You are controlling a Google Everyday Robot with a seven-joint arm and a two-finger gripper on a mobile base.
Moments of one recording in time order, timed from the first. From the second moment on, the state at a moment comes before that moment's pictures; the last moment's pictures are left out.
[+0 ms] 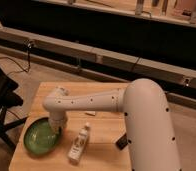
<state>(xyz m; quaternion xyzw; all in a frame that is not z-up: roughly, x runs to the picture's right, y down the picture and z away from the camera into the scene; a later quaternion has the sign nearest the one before) -0.188 0.233 0.806 -0.18 -0.36 -0.73 0.55</state>
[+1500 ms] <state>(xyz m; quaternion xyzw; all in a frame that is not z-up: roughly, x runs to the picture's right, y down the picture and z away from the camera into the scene) -0.213 0.175 0.825 -0.17 -0.33 -0.79 0.49</state>
